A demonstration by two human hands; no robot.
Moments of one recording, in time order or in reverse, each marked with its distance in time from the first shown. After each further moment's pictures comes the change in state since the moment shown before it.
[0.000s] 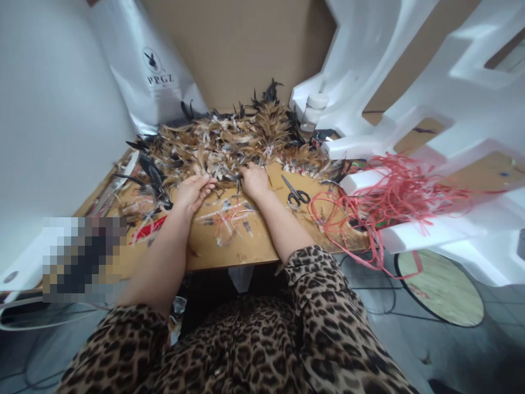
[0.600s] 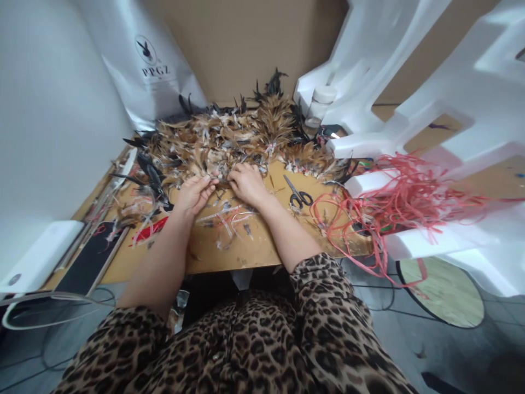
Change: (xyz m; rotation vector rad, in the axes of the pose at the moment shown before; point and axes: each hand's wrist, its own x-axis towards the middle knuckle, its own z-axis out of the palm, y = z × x) left_hand -0.006 0.001 0.010 -0.129 -0.092 0.023; right_hand -0.012 -0.019 -0.029 0.186 -0.018 -0.288
